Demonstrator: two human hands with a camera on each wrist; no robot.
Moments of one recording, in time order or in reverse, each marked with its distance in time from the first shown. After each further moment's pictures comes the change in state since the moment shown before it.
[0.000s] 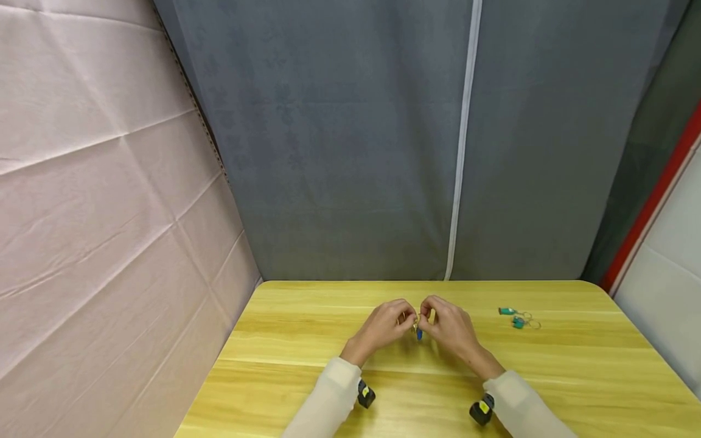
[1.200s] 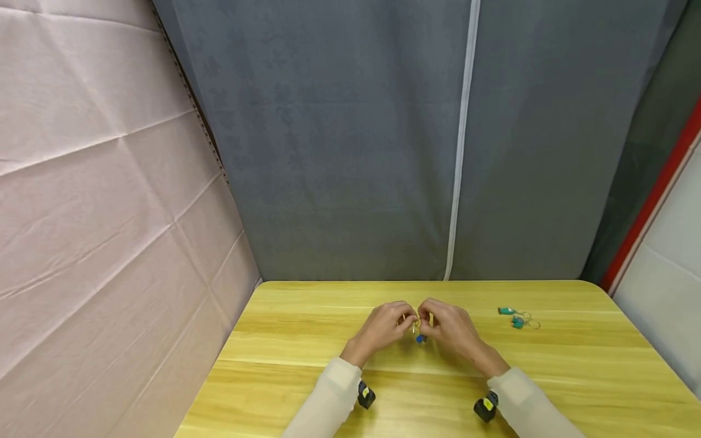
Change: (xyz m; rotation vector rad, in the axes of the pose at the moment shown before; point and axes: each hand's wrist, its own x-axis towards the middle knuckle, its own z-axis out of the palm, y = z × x) left_hand 0.001 0.003 0.001 0.101 0.002 0.020; right_hand 0.001 0.005 -0.008 0.027 -0.097 -0.143
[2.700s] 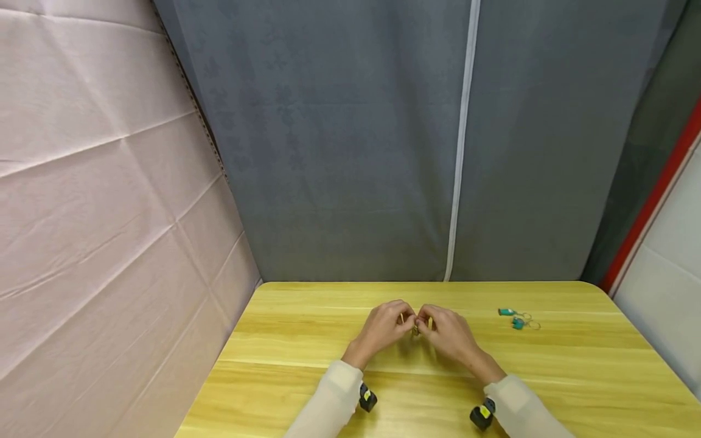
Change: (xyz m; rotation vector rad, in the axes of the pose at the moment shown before) left_hand -0.002 0.002 0.002 -0.029 0.099 -0.037; right_hand -0.004 -0.014 0.006 0.024 -0.082 0.243
